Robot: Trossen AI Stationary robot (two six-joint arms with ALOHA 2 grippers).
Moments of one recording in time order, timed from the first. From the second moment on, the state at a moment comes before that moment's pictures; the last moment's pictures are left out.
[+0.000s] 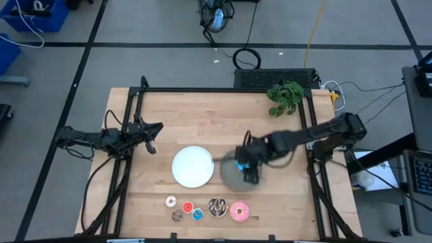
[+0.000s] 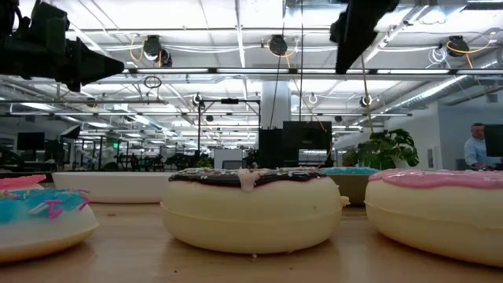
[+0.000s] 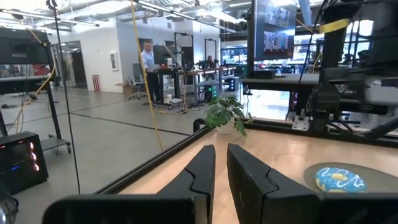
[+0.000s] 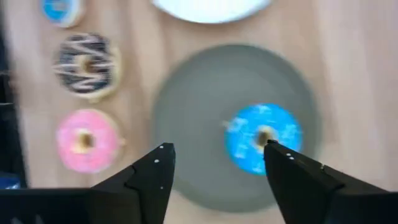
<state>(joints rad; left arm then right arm) -0.18 0.01 0.01 0.15 -0.64 0.10 0.28 1.60 1.39 -0.96 0.05 0.45</state>
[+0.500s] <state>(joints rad) -0.18 0.01 0.01 0.15 -0.64 0.10 0.49 1.73 1.39 -0.89 0.18 0.49</state>
